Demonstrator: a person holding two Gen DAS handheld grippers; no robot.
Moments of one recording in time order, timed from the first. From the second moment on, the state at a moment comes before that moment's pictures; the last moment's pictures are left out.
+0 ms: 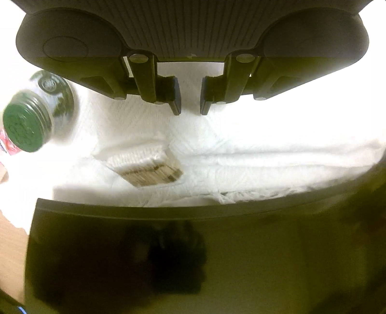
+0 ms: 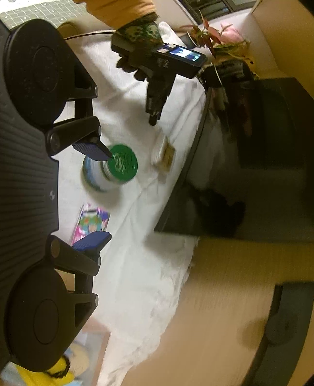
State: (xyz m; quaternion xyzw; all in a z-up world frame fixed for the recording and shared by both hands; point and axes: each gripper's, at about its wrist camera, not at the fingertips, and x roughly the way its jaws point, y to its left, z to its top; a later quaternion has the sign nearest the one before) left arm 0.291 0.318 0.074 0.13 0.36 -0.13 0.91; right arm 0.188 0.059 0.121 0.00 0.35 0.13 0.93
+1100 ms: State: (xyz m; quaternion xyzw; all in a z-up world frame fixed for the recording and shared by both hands) left arm 0.165 0.393 0.110 -0.16 0.30 -0.02 0.94; right arm 0.326 0.179 0.133 -0.22 0.39 0.24 0.86
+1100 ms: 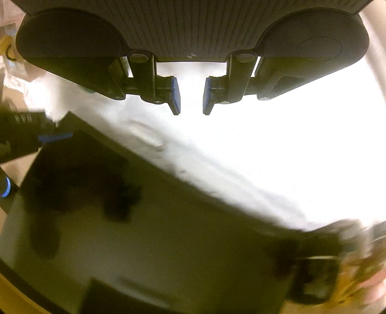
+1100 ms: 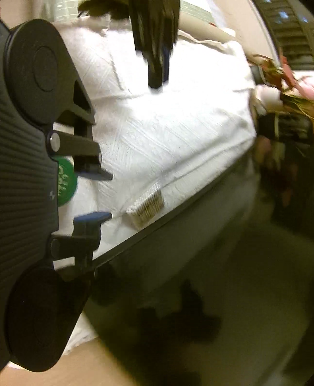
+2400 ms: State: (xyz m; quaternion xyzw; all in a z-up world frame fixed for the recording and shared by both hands) left arm 0.112 0.393 0.090 -0.25 0.30 -0.01 0.92; right arm 0.275 0.208 0.198 -0.11 0.36 0.33 0.87
